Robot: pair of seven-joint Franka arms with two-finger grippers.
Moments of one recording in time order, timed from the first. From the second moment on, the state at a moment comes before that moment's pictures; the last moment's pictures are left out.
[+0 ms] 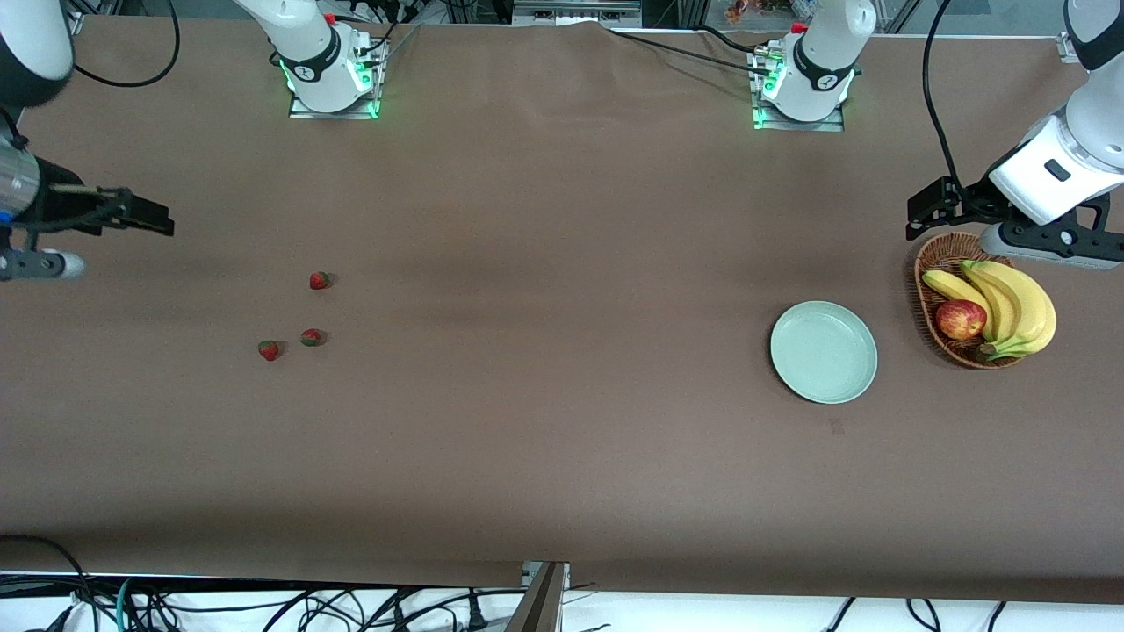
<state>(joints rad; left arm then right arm) 0.03 0.01 -0.09 -1.68 -0.02 1.67 0.07 0.03 0.18 -0.06 -1.56 -0.01 1.51 -0.04</state>
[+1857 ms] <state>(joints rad) 0.03 0.01 -0.09 -1.68 -0.02 1.67 0.07 0.14 0.56 -0.05 -1.87 0.00 2.27 0.00</state>
